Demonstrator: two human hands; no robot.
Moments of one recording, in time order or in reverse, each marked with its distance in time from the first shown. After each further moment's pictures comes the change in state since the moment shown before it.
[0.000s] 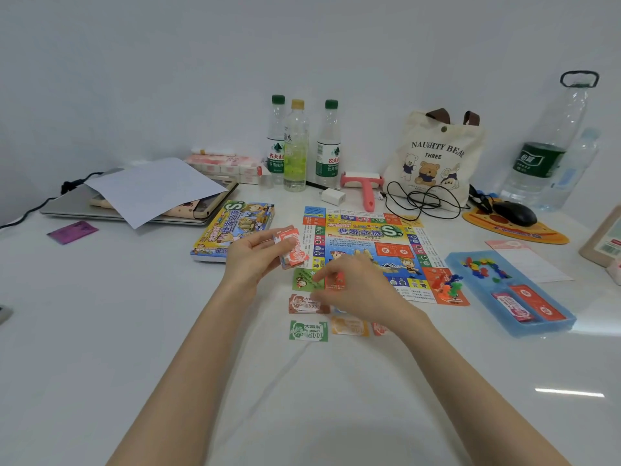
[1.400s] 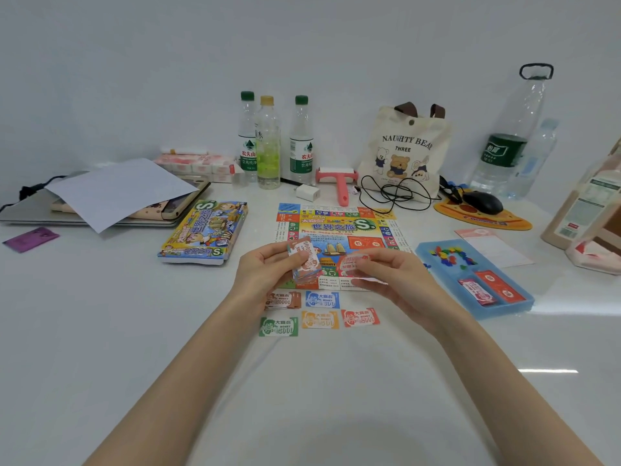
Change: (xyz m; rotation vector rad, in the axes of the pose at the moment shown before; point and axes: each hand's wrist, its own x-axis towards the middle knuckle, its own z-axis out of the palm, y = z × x) left_hand -0.027 -0.019 0.049 -0.048 -0.106 -0.117; right_hand -0.047 0.054 -0.045 1.126 0.113 0.288
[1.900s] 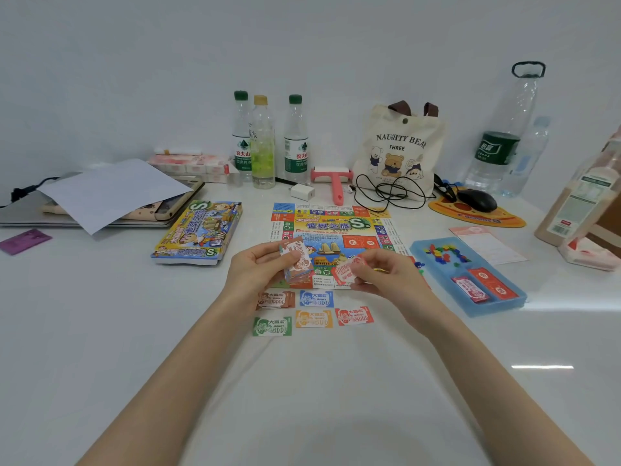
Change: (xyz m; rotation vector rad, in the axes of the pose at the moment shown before) left_hand 0.004 -0.004 -0.004 0.036 -0.004 0.002; right_hand 0.002 0.011 -0.004 -0.220 0.115 -0.053
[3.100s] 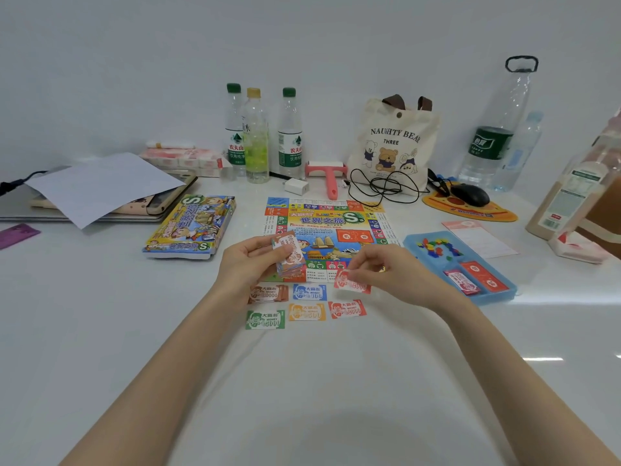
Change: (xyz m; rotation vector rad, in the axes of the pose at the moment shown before) left_hand 0.003 -0.002 -0.002 0.019 0.018 -0.006; right_hand 0.005 -0.009 -0.024 -0.566 -0.216 -0.173
